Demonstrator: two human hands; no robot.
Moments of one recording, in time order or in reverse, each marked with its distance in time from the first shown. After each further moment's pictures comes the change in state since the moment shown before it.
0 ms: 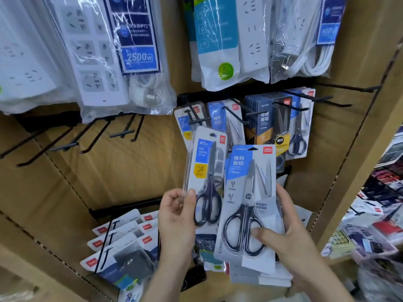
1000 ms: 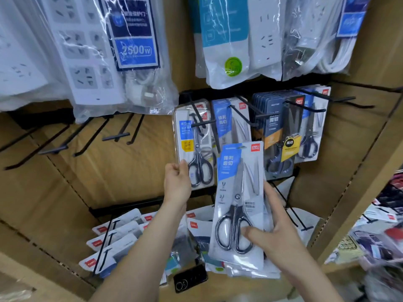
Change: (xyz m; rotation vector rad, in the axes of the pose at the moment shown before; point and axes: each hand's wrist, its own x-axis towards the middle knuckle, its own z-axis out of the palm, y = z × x) left_hand 0.109 -0.017 0.030 0.464 0.046 -0.090; right_hand 0.035 0.008 0.012 -0.146 -0.070 0.013
